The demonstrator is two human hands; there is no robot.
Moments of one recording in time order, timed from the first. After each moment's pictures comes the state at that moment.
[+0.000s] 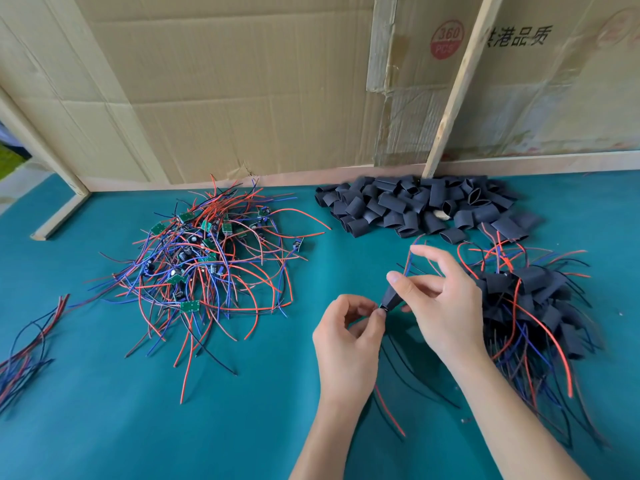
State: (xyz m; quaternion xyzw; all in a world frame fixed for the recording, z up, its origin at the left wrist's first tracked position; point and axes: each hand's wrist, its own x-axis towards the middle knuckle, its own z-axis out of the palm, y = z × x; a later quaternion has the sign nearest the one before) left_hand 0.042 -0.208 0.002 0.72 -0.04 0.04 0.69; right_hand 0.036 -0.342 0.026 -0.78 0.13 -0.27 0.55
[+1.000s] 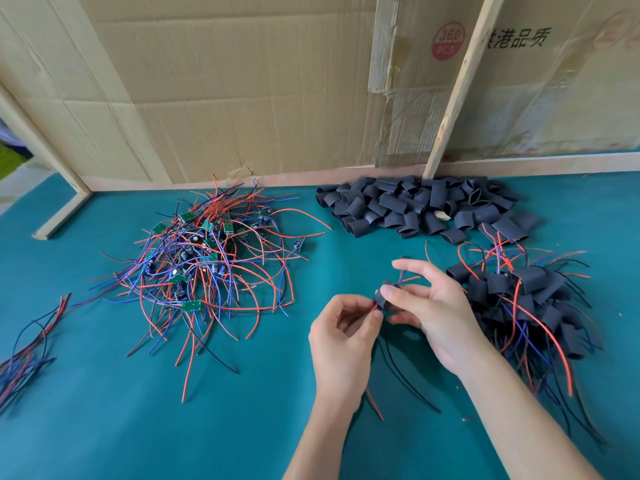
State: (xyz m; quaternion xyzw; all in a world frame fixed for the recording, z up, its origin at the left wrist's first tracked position) left_hand 0.044 -0.198 -0.002 0.66 -0.04 0.00 0.75; right_hand 0.040 -0.345 0.019 -0.64 0.13 -0.09 0.75
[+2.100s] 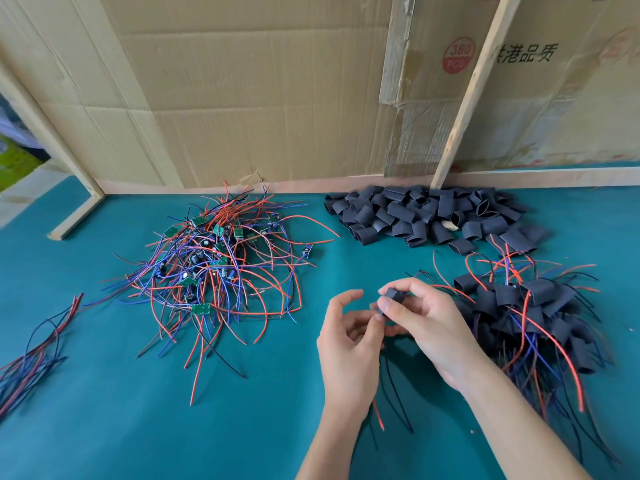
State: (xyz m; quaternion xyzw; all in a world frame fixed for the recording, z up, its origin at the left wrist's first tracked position) left_hand 0.043 -0.203 0.001 0.64 -0.03 0.00 0.77; right_hand 0.035 -0.335 0.024 -0.68 0.08 -0.06 0.72
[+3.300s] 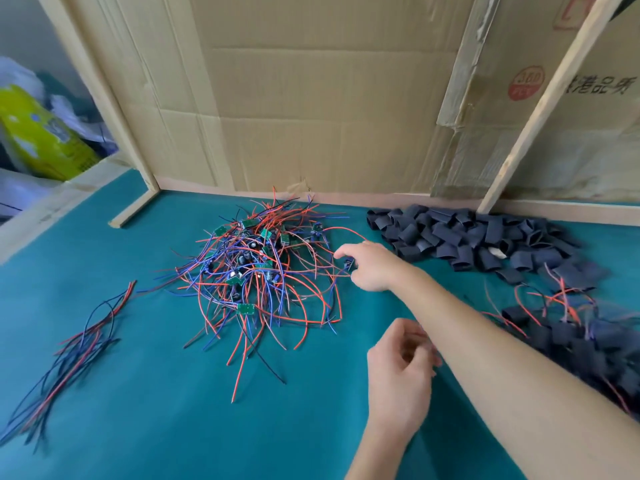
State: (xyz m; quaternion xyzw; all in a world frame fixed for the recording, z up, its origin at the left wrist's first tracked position) left_hand 0.042 -0.198 0.001 0.65 -0.08 -0.03 0.75; right_hand 0.202 -0.255 0.061 -0.98 -0.06 0.11 0.16
